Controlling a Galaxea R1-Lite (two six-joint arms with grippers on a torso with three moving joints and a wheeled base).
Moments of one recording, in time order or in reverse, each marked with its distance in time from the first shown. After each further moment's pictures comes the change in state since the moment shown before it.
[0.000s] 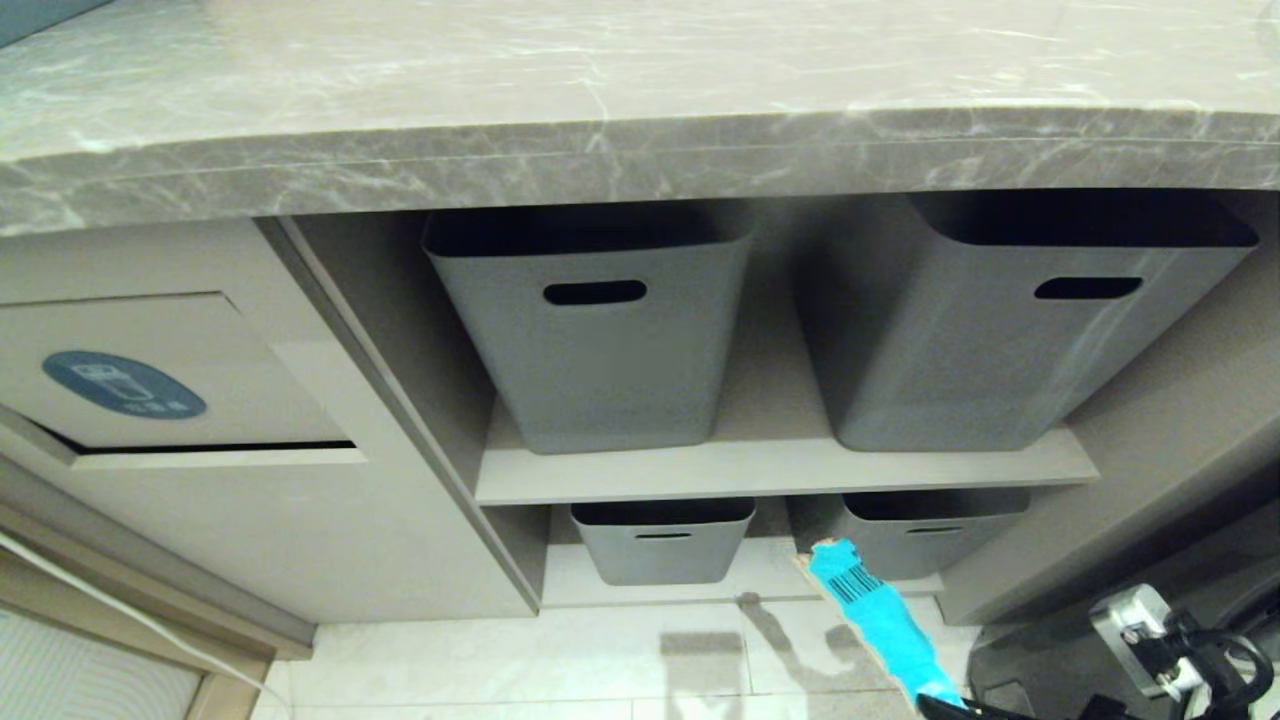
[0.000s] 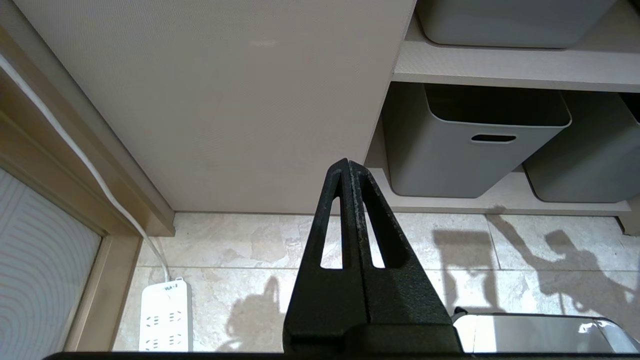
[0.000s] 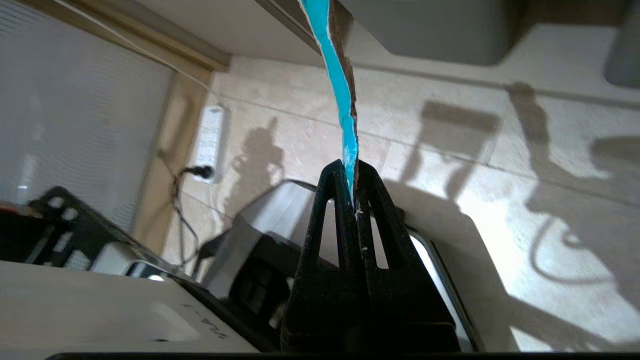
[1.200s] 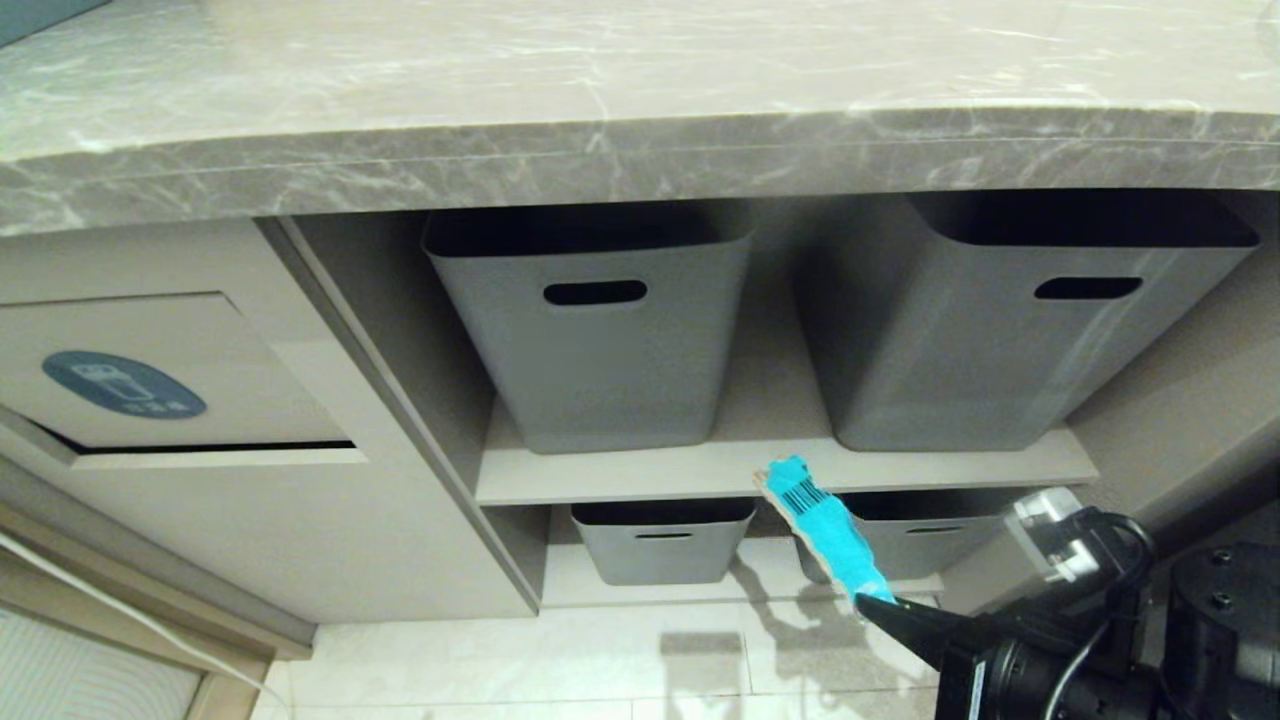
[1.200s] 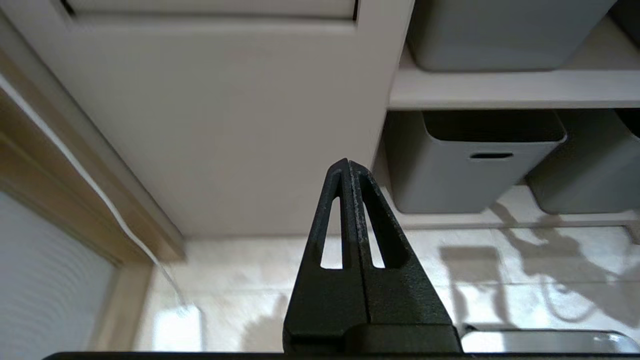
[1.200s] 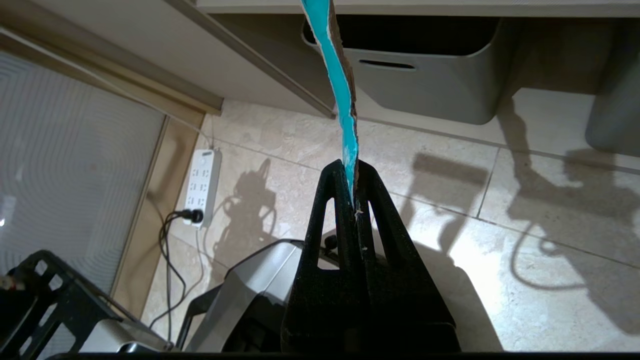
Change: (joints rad) left arm 0.000 0.014 -0.068 -0.003 -0.003 0.047; right arm -0.033 0.123 -0.242 0.070 -0.032 -0.039
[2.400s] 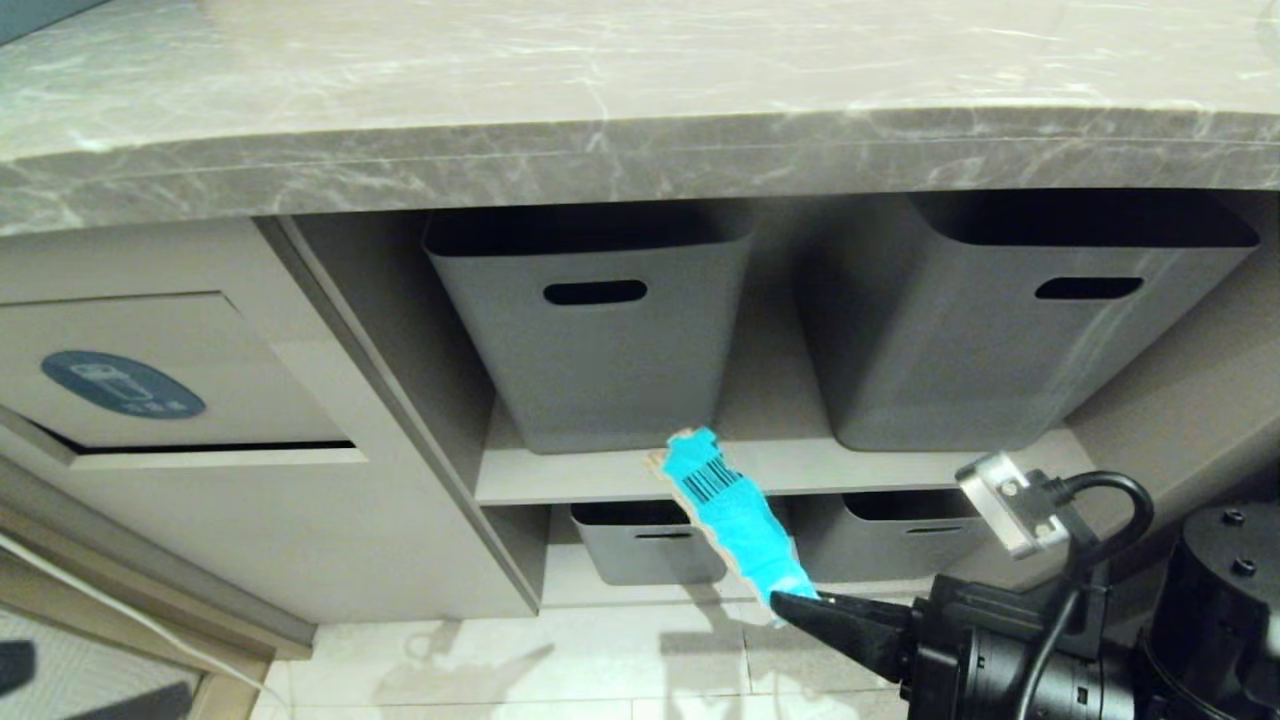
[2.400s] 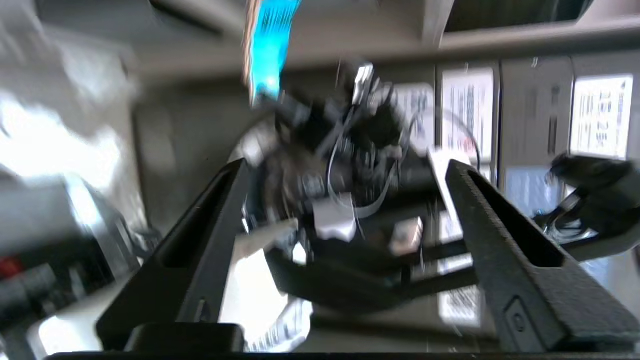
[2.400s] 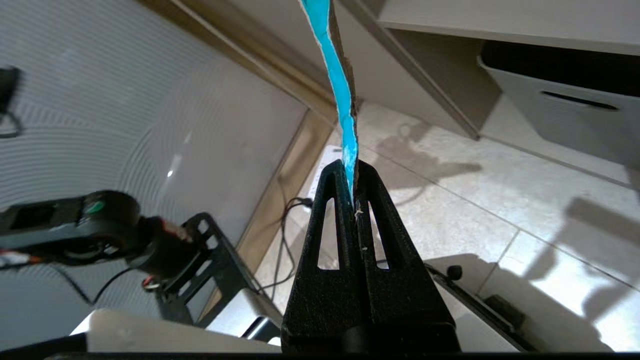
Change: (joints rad) left arm -0.249 0.632 -0.454 -0.125 -0.709 -1.058; right arm 0.087 0.027 -0.106 -0.079 0.260 0.070
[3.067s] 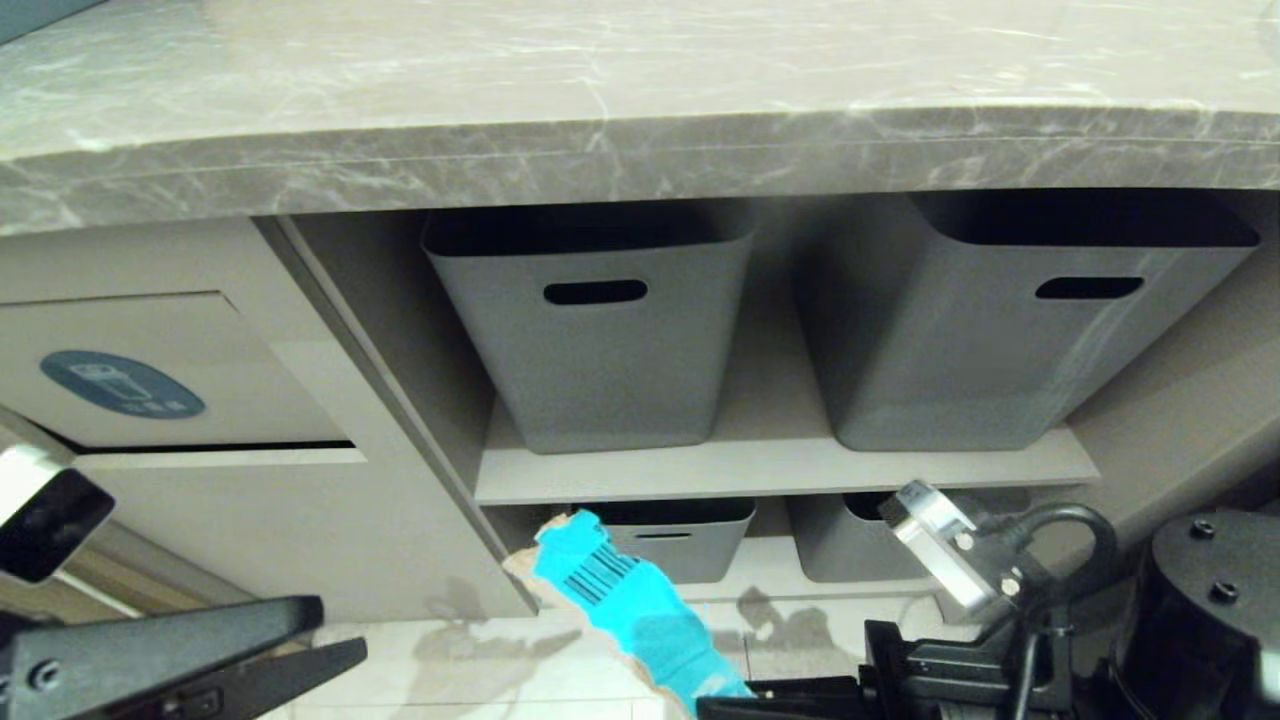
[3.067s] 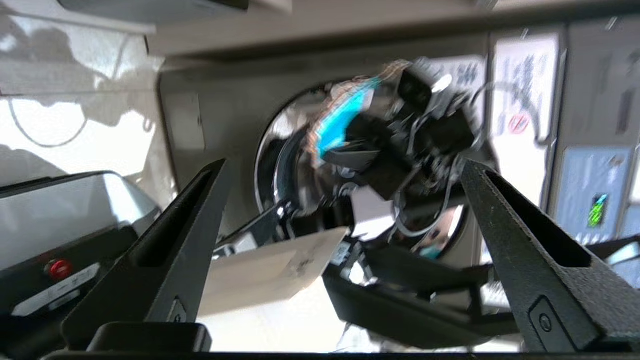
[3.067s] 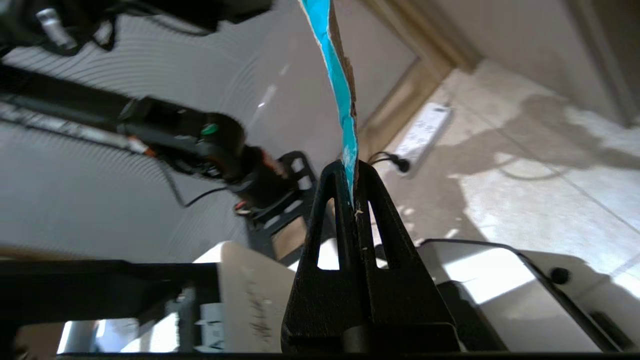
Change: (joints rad) left arm -0.095 0.257 0.108 -0.253 0.003 0.129; right arm 0.125 0.030 -0.087 0.056 0.207 0.005
